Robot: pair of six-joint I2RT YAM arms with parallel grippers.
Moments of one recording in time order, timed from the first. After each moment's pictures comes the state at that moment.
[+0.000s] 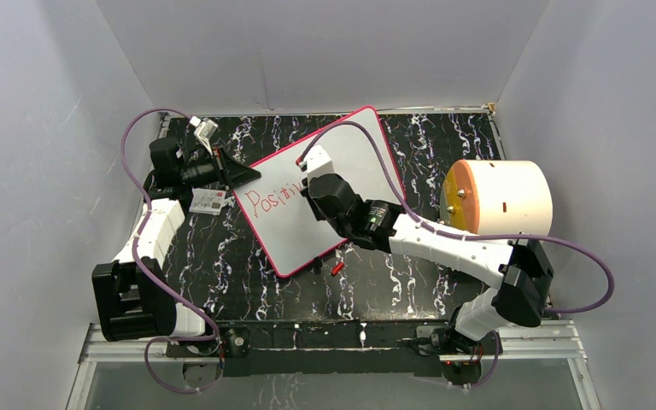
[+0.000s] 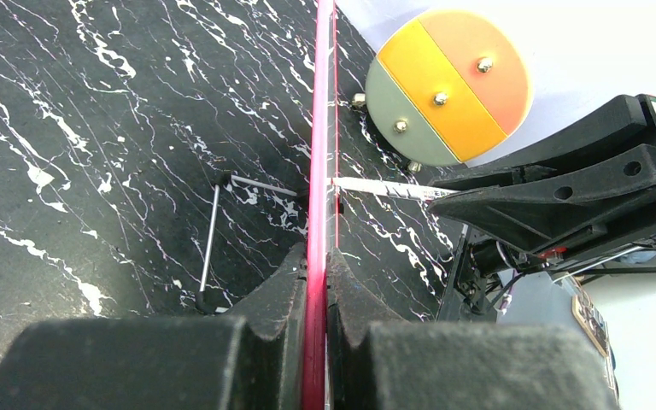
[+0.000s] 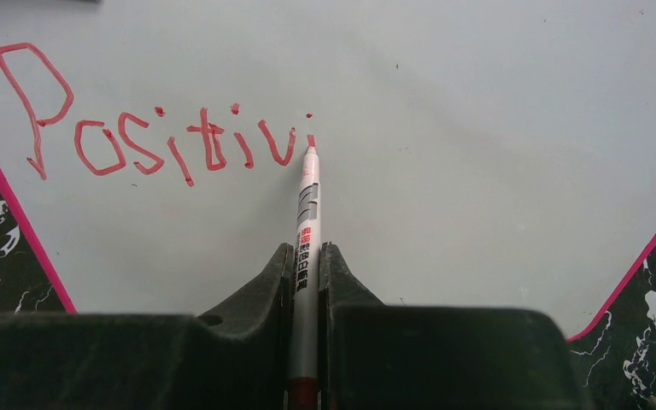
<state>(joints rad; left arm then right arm) 0.09 1.36 0.92 0.06 1.15 -0.30 1.11 1.49 1.26 -0.25 0.53 0.15</state>
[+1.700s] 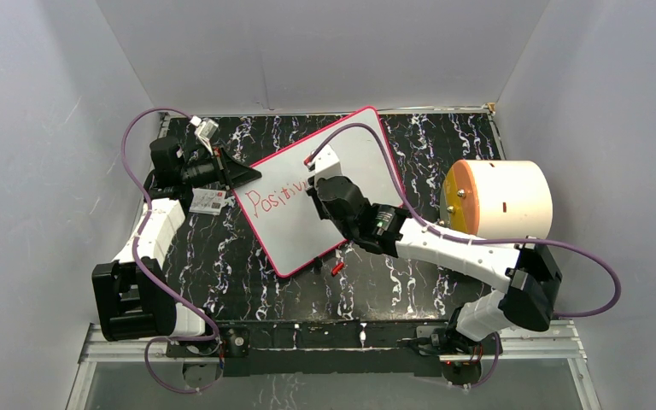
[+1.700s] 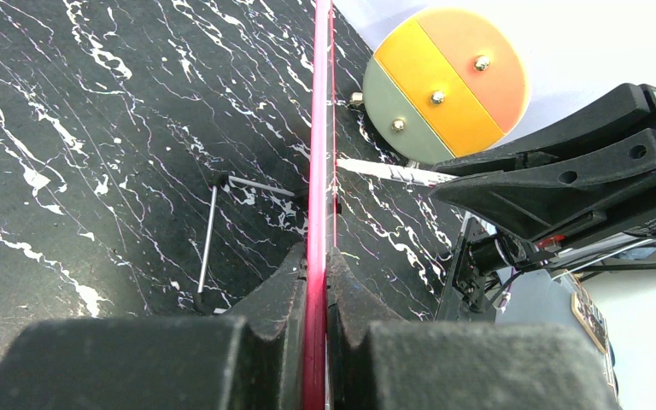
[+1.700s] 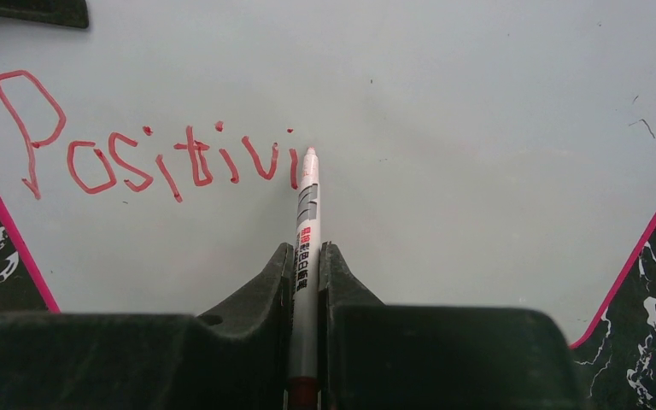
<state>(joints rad) 0.09 1.36 0.93 0.06 1.15 -0.30 1.10 1.44 1.18 -0.14 0.55 0.14</state>
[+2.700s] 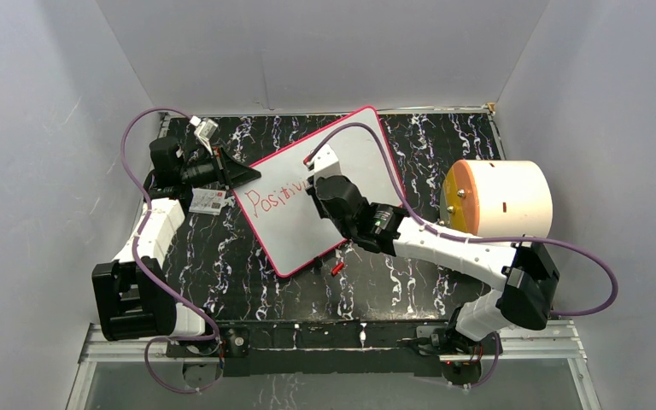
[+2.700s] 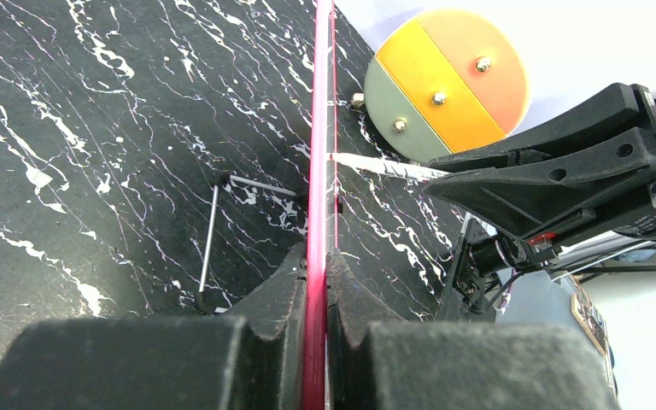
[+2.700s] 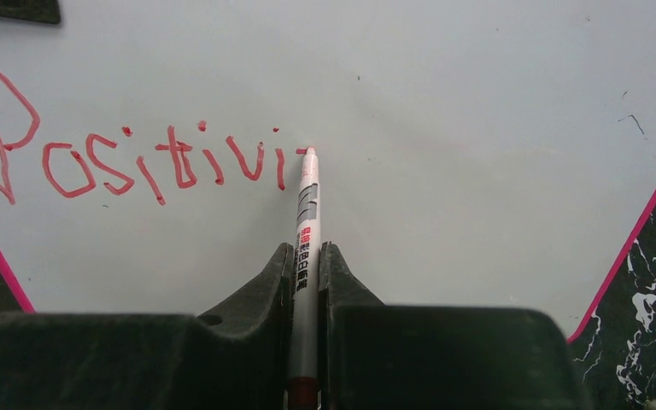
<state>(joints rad) 0.09 1.37 0.93 0.06 1.15 -0.30 1.09 1.46 1.18 -0.14 0.56 0.13</state>
